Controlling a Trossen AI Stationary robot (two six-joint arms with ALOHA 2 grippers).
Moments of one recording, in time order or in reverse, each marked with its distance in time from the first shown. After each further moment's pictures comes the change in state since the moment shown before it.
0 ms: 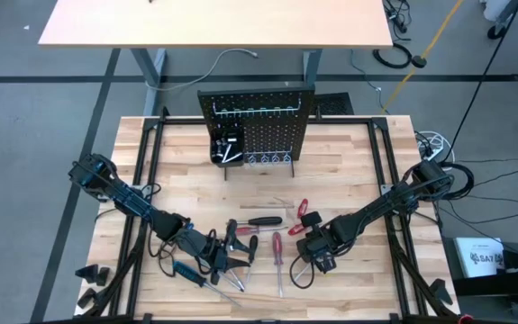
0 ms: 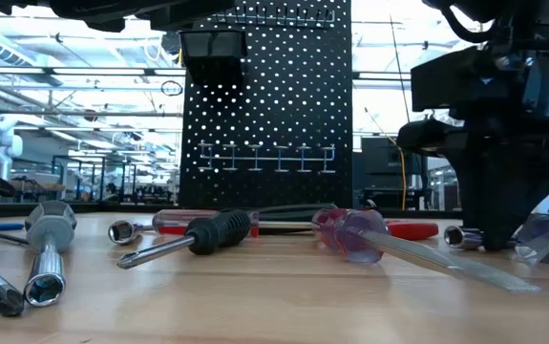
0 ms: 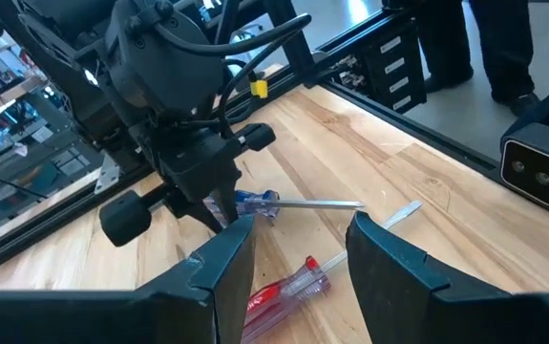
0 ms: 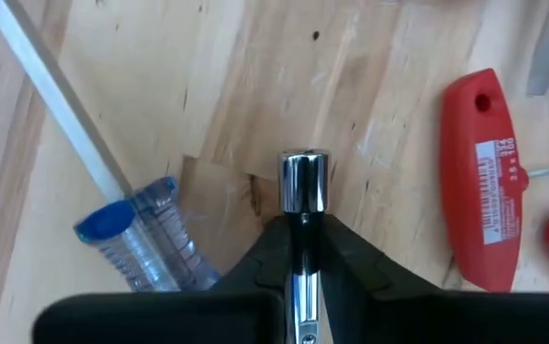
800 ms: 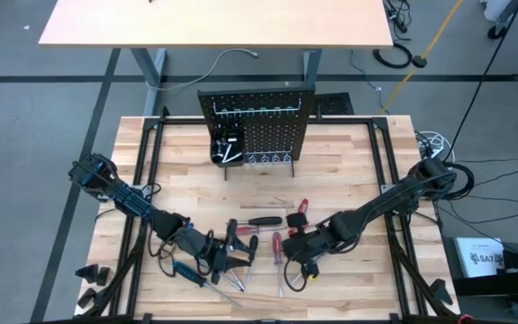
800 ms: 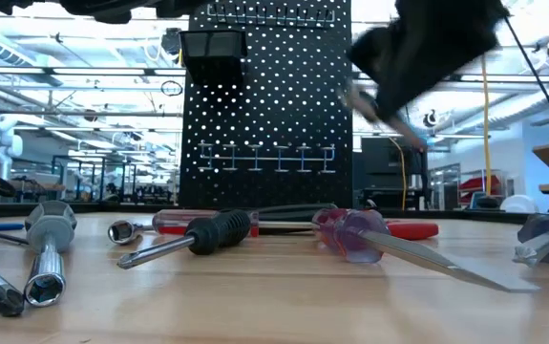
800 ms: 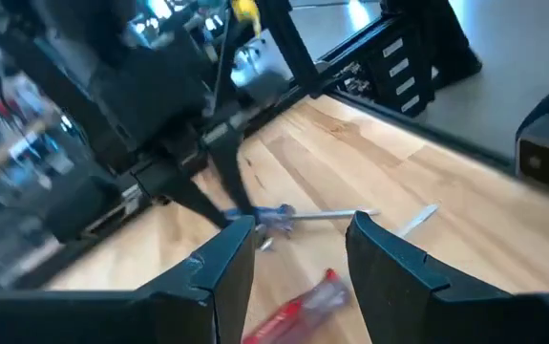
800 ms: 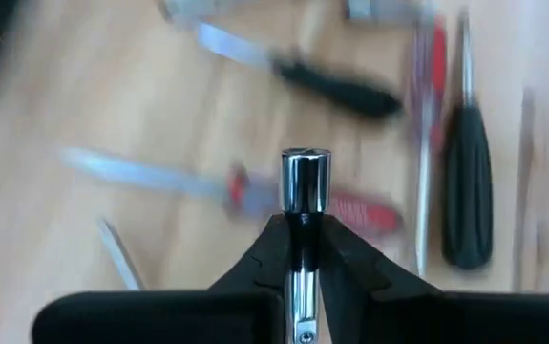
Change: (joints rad) left arm 0.002 -0.001 0.003 0.033 0.000 0.129; right arm -0.001 -0.078 0.207 0.094 0.044 -0.006
